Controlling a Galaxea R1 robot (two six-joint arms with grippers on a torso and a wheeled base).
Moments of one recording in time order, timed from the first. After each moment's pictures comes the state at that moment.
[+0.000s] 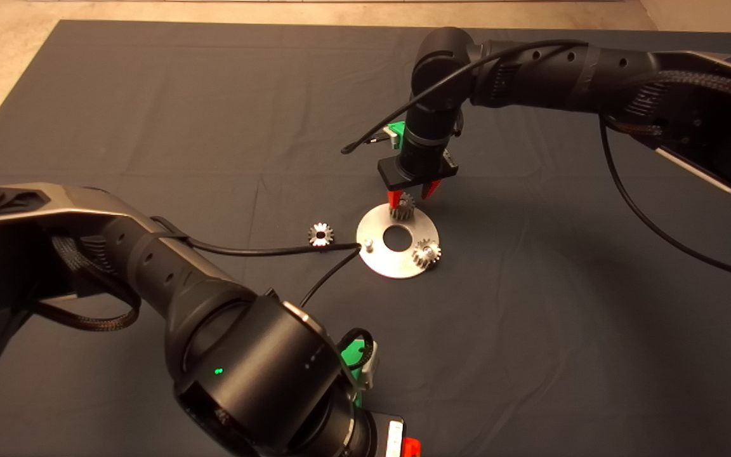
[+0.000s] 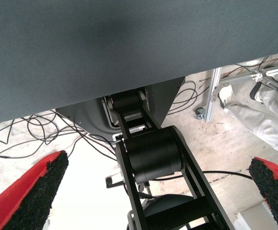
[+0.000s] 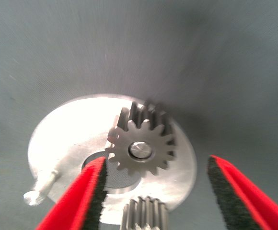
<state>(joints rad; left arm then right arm) -0.20 2.77 -0.49 0.36 1.53 -2.06 0.44 2.96 -1.69 -0.15 -1.48 0.98</state>
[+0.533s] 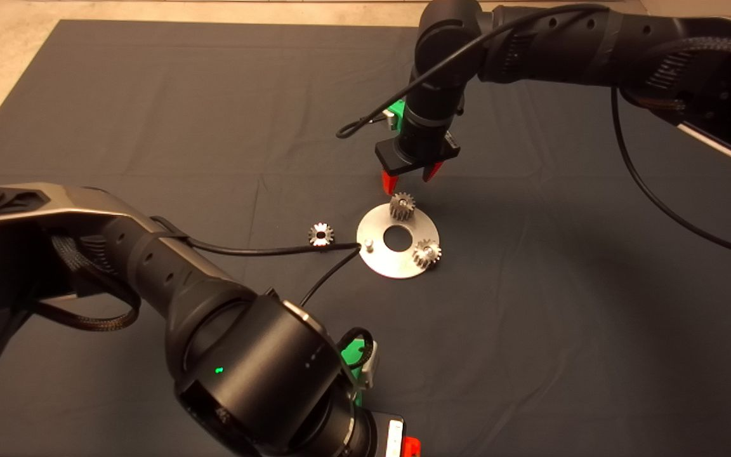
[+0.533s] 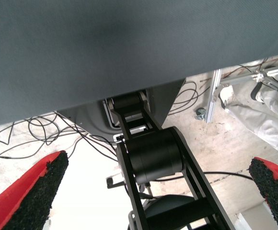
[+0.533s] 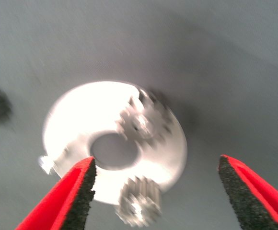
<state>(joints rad) -0.20 2.77 -0.50 0.36 1.53 -2.04 0.49 2.90 -1.55 -0.15 -1.48 0.98</state>
